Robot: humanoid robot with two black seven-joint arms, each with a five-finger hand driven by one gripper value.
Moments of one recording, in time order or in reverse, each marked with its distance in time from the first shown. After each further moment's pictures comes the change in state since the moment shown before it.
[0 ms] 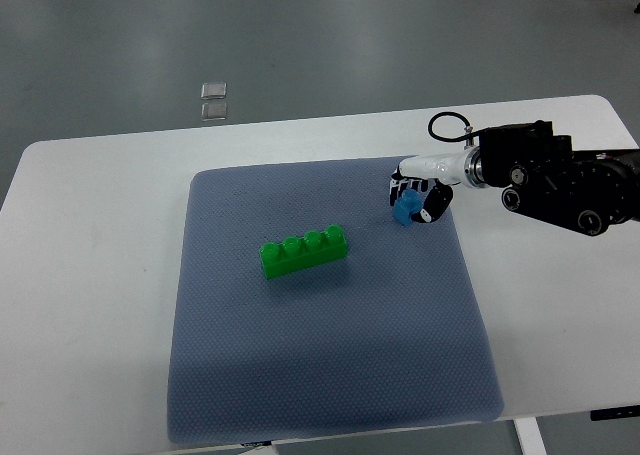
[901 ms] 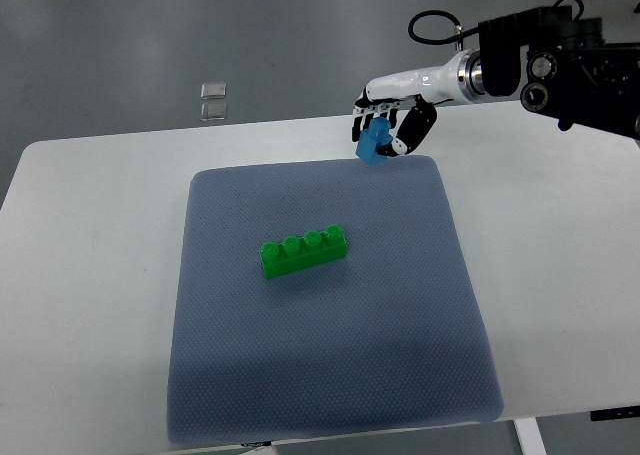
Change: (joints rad) left arm 0.000 0.000 0.001 -0.001 0.000 0.000 0.000; right arm 0.375 -0.138 0.005 0.279 0.221 0.158 -0.025
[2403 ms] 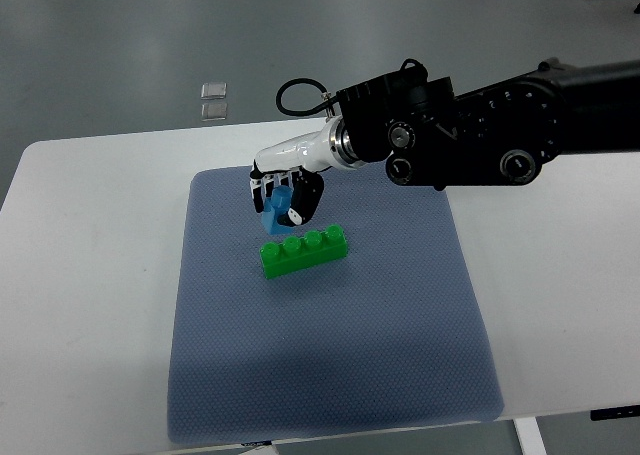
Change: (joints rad) left arm -0.001 0.000 -0.001 -0.007 0.000 0.000 0.000; right arm 0.126 0.349 -0.250 0.044 0.215 -0.200 -0.114
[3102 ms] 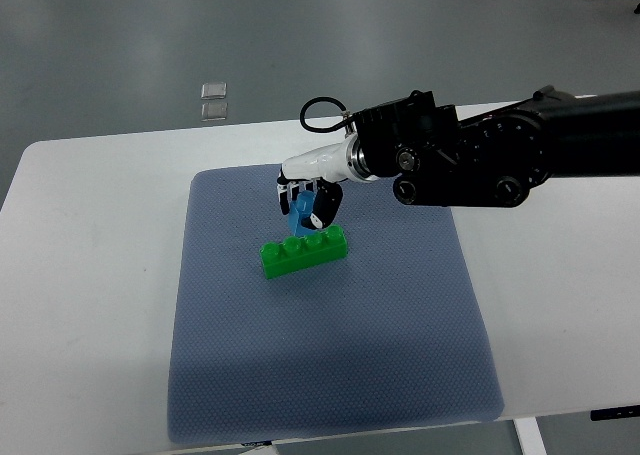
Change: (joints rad) left arm 0.000 0.000 0.001 0.000 0.000 0.000 0.003; right arm -0.098 0.015 -0.025 -0.071 -0.064 -0.036 -0.026
